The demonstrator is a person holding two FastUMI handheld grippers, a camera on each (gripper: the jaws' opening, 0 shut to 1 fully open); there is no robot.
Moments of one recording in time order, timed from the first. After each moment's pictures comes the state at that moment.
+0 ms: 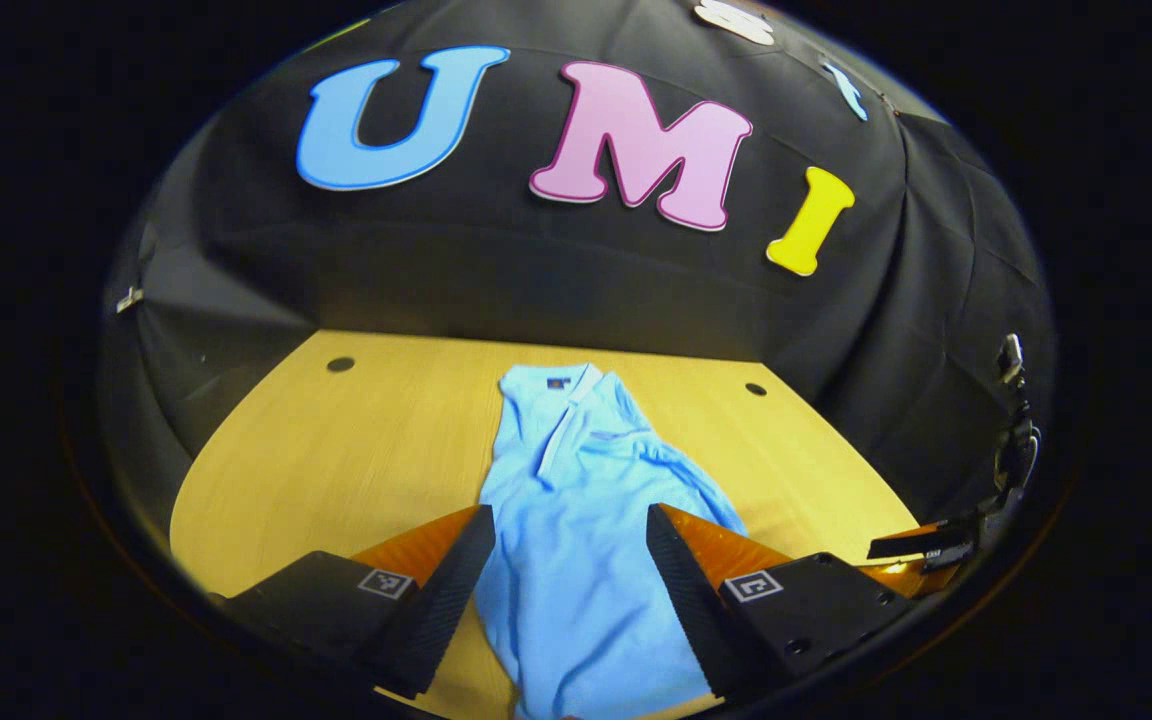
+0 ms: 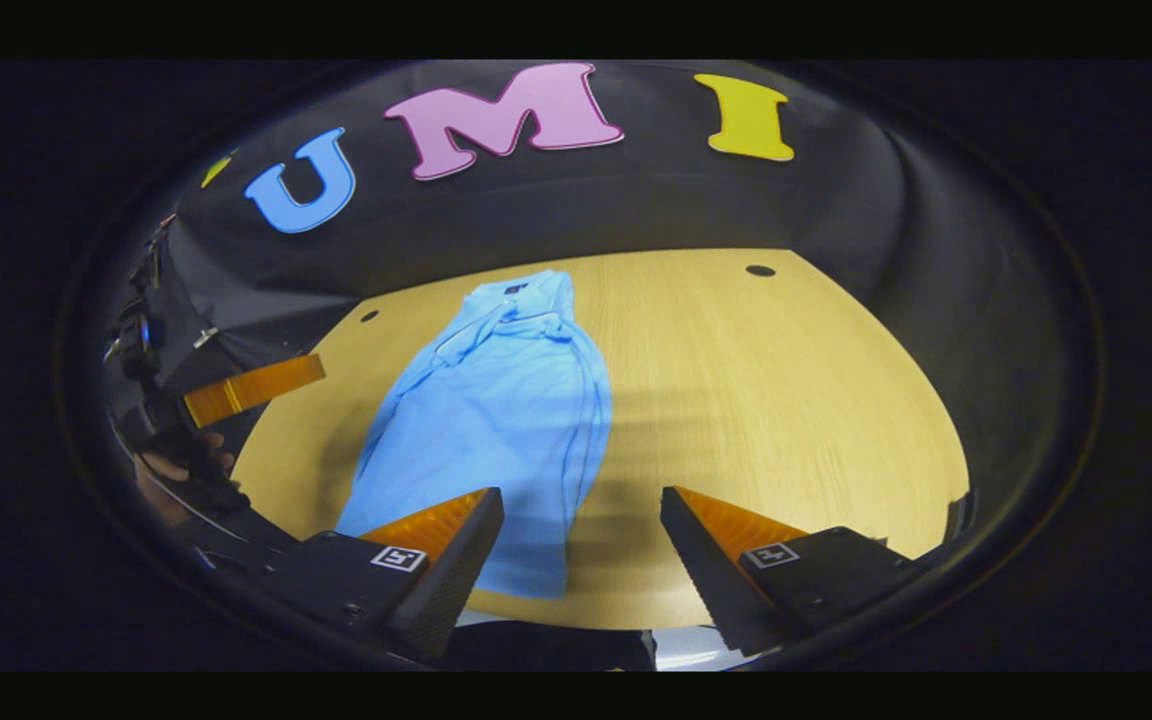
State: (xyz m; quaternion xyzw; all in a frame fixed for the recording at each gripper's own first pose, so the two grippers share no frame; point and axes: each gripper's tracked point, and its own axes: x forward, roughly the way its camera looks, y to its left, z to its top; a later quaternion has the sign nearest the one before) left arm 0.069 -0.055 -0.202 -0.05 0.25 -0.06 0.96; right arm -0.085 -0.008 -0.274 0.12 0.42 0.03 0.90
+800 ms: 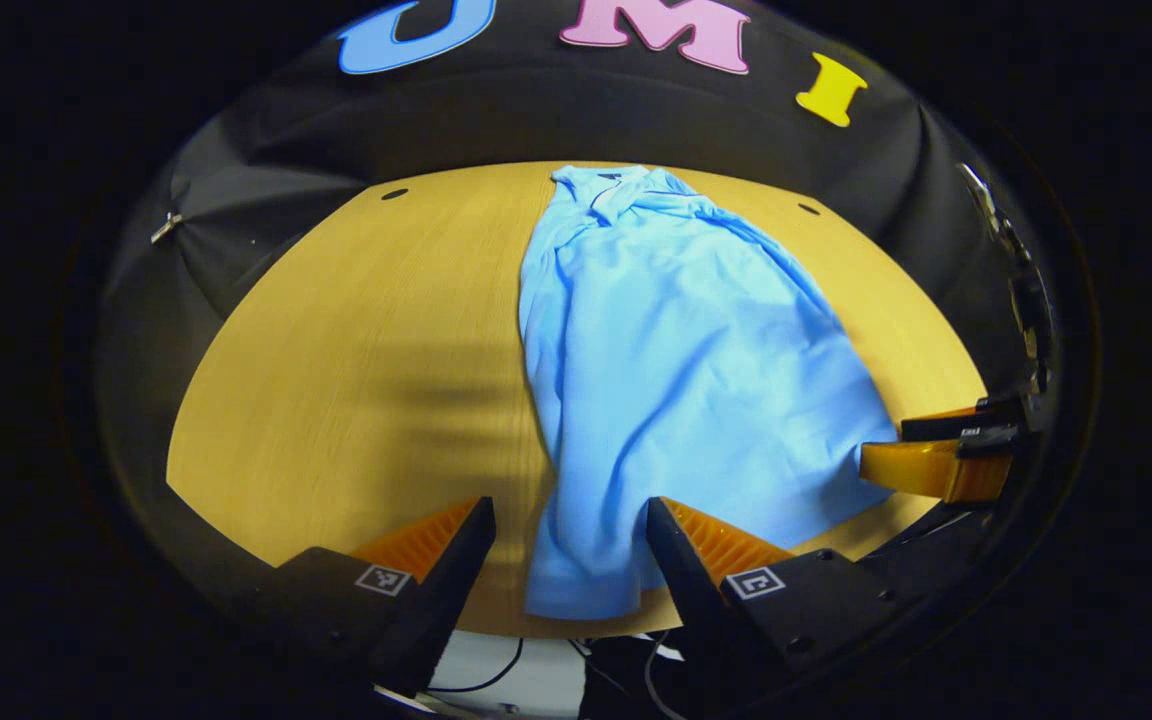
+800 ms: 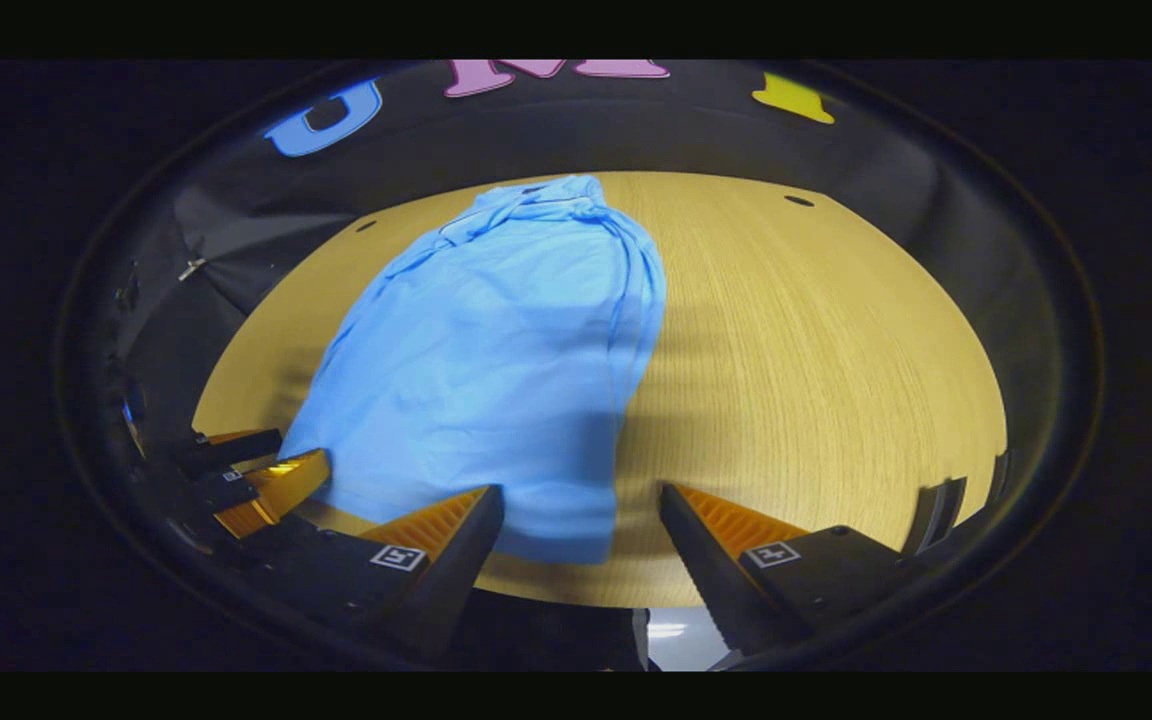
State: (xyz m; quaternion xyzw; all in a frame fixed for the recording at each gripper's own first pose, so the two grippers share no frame) left arm -0.057 -0.043 -0.358 0.02 0.42 0.00 0.91; right arm -0.123 0.038 -0.366 0.08 0.50 0.04 0.86
